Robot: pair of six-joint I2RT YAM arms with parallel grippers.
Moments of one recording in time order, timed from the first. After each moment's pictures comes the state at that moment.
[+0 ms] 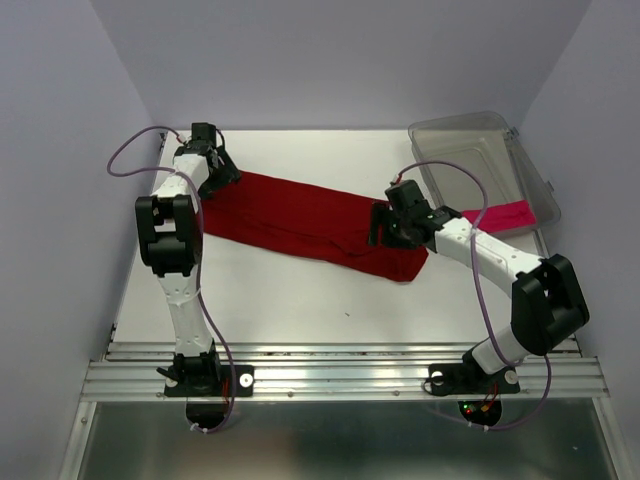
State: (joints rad) left arm 0.02 2.14 1.75 -0.61 -0.10 -0.54; right arm 0.53 1.52 1.08 -0.47 0.09 0.56
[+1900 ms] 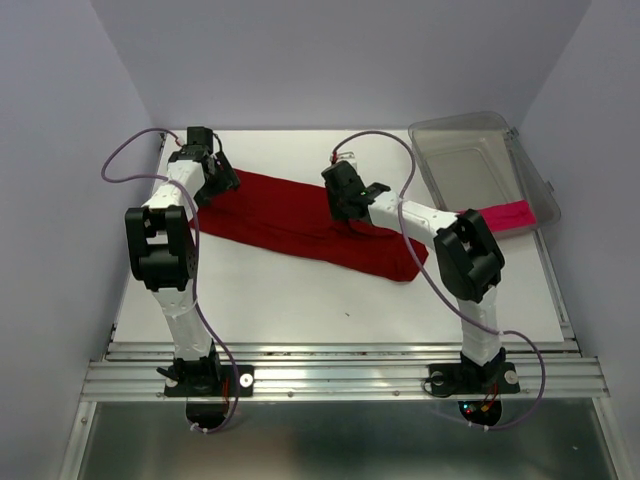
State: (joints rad) left arm 0.01 1.98 1.61 -0.63 -0.08 -0.48; right arm 0.69 2.03 1.58 -0.39 0.41 0.34
